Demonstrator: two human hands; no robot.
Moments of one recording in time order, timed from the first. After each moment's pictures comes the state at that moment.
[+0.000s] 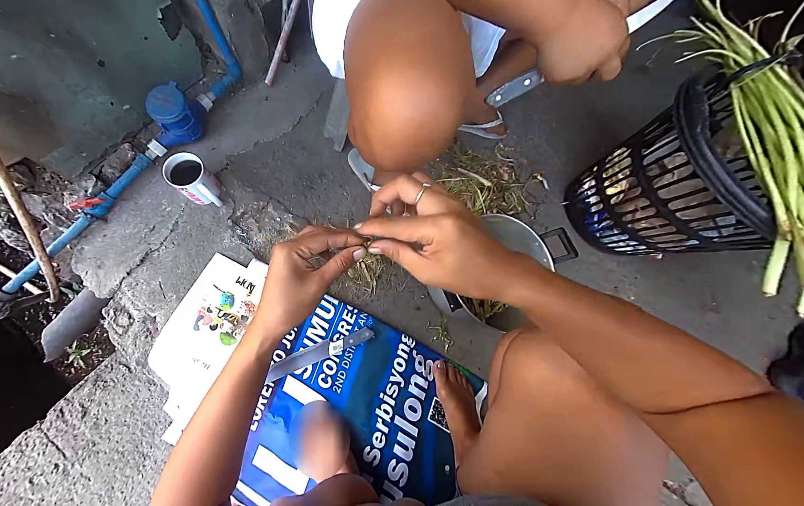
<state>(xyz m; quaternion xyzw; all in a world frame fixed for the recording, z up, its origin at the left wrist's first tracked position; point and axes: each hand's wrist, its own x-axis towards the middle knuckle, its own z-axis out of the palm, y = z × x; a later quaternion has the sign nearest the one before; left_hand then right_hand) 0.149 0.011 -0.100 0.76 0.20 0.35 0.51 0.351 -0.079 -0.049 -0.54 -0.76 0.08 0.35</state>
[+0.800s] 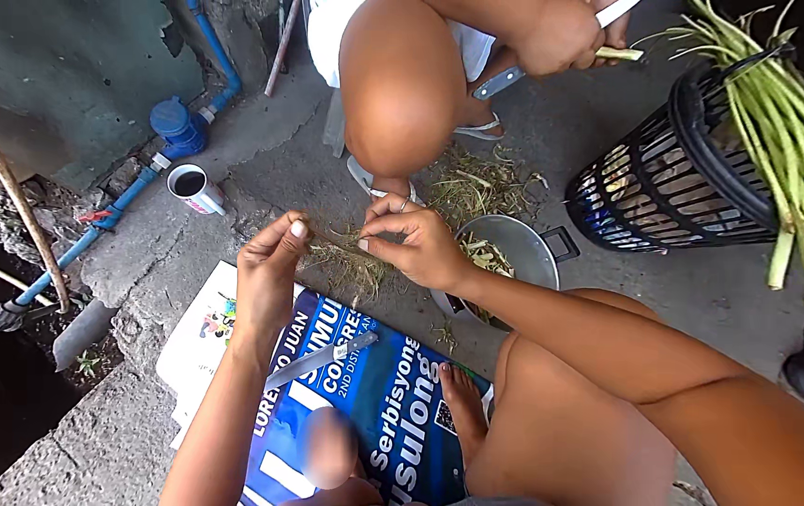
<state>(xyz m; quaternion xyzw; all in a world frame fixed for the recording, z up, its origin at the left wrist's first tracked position) 0.144 0.016 -0.094 0.50 0.26 0.46 0.69 0.339 -0.070 -0.085 -0.58 -0.61 0.24 0.49</state>
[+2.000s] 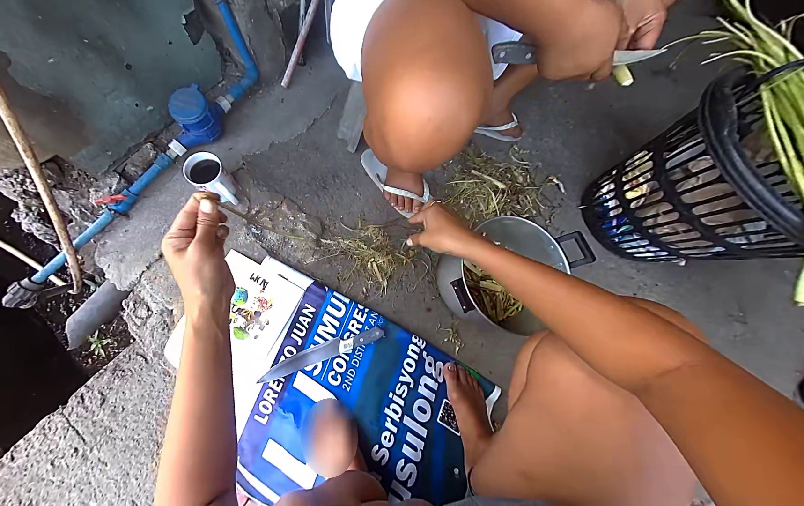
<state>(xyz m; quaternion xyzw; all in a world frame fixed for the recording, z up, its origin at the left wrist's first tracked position) 0.082 0.074 -0.118 0.54 0.38 0.54 0.52 0.422 -0.029 -0.165 -0.80 -0.51 0.30 0.05</state>
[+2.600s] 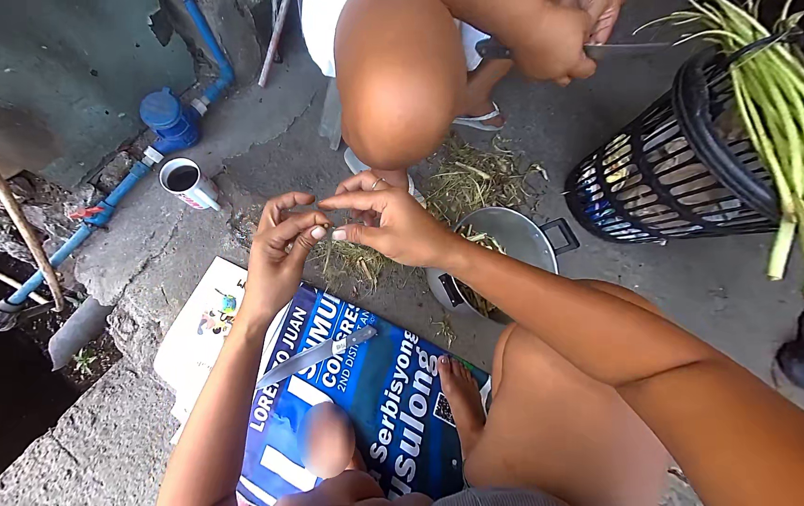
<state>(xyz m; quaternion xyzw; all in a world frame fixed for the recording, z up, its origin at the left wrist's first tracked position) 0.145 0.037 -0.117 0.76 0.18 0.40 0.49 0.339 -0.041 -0.075 -0.55 -0.63 0.32 0.45</state>
